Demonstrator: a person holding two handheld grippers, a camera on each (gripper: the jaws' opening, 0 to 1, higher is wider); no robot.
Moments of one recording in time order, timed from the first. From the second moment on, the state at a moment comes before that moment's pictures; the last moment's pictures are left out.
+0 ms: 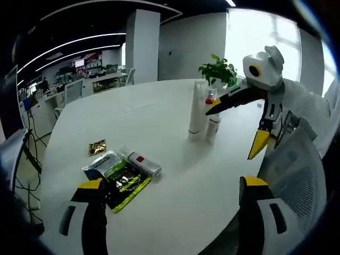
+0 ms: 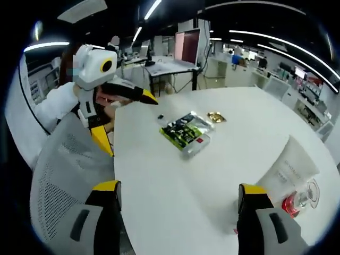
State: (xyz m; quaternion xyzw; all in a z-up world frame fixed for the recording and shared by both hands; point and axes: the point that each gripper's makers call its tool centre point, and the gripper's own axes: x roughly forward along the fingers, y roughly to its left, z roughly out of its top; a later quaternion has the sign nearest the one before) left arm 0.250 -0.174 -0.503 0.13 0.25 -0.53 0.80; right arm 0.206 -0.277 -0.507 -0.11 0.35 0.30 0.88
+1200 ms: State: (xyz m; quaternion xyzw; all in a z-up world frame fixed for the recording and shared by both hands) left arm 0.236 -0.162 -0.531 0.15 0.26 -0.50 0.81; right arm 0.291 -0.225 -0.541 -0.12 0.35 0.28 0.89
